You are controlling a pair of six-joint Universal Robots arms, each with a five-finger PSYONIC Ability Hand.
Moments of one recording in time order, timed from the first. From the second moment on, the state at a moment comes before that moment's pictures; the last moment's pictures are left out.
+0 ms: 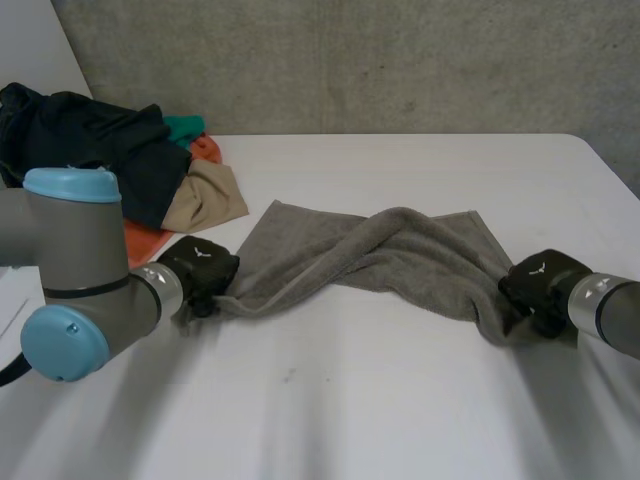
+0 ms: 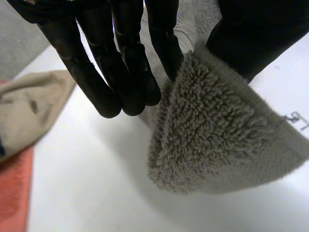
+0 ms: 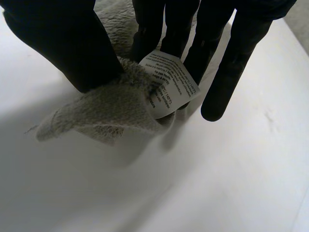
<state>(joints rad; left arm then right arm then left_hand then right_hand) 4.36 -2.14 -1.39 2.98 -1.43 3.69 1.68 -1.12 1.55 0.27 1.35 2.28 1.17 1.20 1.19 1.20 0.99 1.13 1.18 1.18 1.20 0.98</state>
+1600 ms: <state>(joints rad) 4.31 -1.95 -1.21 3.42 -1.46 3.63 1.82 -1.08 1.22 -0.27 1.33 2.60 1.17 1.20 1.19 1.20 0.99 1.13 1.18 1.19 1.20 0.98</state>
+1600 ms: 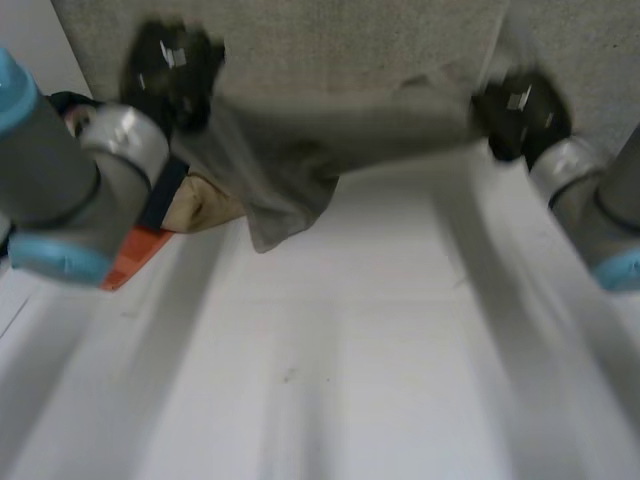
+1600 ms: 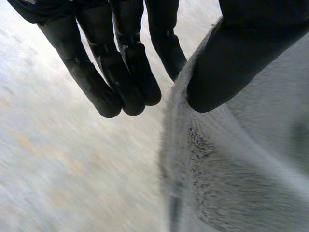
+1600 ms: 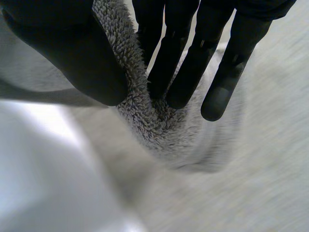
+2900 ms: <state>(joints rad) 4.36 -1.87 -1.67 3.49 -1.37 3.66 1.69 -0.46 0.53 0.36 1.21 2.20 1.17 1.20 1.19 1.20 0.99 1.14 1.18 1.19 1.19 0.99</state>
